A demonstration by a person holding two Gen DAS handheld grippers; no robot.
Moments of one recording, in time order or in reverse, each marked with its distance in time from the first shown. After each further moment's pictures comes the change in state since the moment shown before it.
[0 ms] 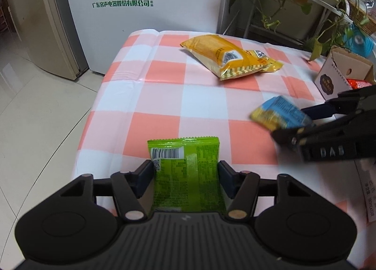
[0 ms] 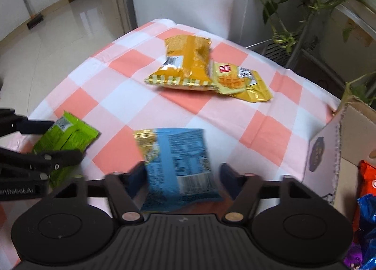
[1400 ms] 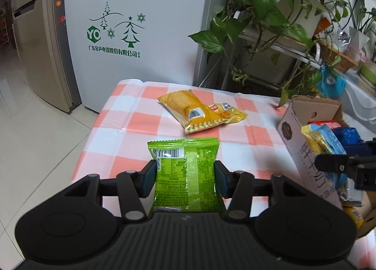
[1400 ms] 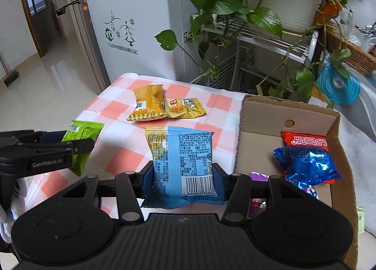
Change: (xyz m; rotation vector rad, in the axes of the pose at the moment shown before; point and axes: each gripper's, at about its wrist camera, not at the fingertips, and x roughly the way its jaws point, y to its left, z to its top) left arm -0.063 -0.028 0.010 -0.041 -0.206 -0.067; right arm -0.128 -0.011 -0.049 0.219 -0.203 -0.099
